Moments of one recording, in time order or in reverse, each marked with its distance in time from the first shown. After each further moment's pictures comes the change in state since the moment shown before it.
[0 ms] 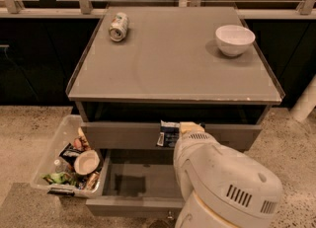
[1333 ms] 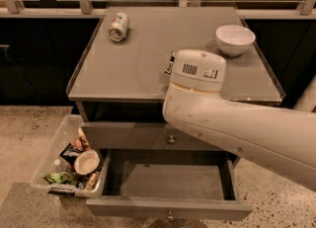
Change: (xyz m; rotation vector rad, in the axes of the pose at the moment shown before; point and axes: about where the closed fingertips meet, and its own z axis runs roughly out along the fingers) arm 0.020 -0.161 0.104 0.176 0.125 0.184
